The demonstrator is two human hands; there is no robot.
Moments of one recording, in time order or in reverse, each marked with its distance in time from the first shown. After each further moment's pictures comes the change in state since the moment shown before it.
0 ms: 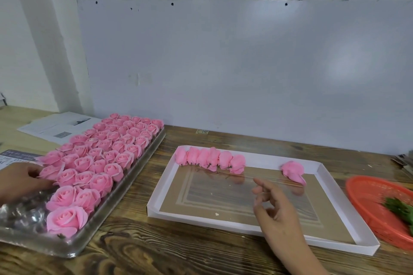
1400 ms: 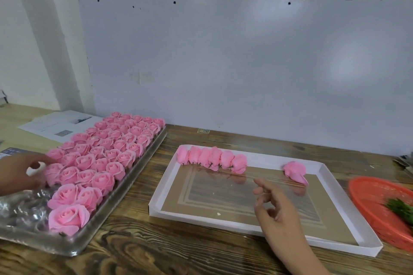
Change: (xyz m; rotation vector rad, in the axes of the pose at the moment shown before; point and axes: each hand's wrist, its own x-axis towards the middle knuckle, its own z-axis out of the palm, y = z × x) left_hand -0.037 0.049 -0.021 0.411 0.104 0.233; right_hand 0.001 -0.003 0.002 -0.049 -0.012 -0.016
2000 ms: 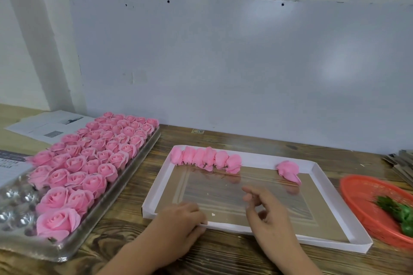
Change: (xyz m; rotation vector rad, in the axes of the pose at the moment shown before) left_hand -0.184 0.271 0.097 -0.164 -0.217 0.958; right_hand -0.003 -0.007 0.002 -0.161 -0.015 -0.017
